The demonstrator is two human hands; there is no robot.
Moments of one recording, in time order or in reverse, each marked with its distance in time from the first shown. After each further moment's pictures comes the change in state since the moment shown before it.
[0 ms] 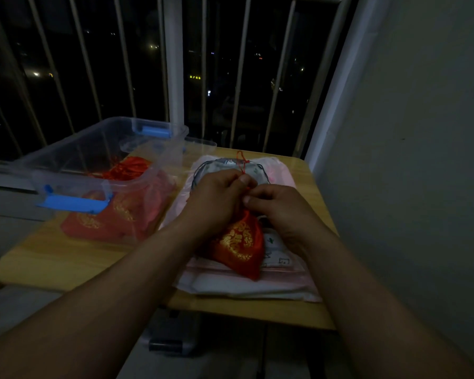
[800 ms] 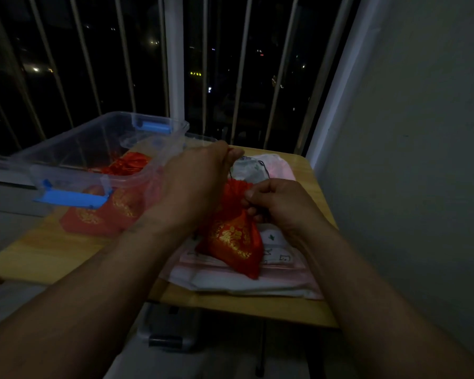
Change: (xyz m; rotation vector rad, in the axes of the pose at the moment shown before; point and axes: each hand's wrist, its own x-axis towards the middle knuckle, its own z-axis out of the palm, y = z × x) left_hand 0.011 0.013 -0.031 0.904 0.304 0.432; right_hand 0.003 -0.005 0.002 0.060 0.041 0.024
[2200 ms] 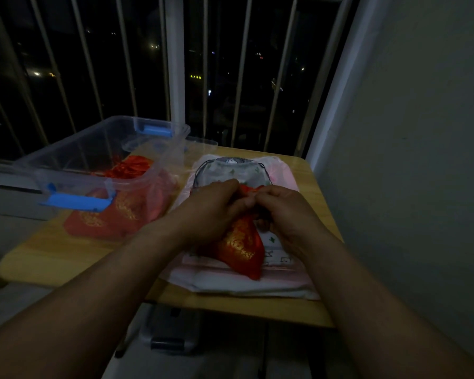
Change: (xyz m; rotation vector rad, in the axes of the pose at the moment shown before) left_hand -0.023 -0.003 0.012 -0.321 -0.564 -0.013; right_hand 0.004 0.017 0.000 0.120 0.002 0.027
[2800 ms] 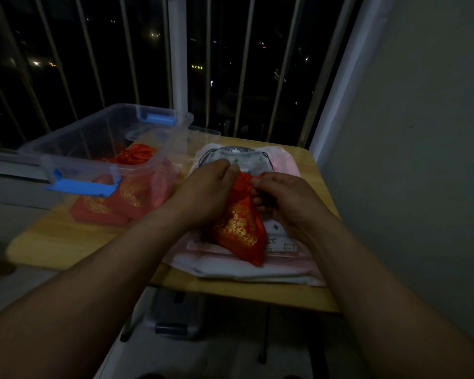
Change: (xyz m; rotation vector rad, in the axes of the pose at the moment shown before) left_hand -0.002 0.004 -0.006 -0.113 0.219 -0.141; right_hand -0.002 -0.006 0.001 0.046 -0.037 0.006
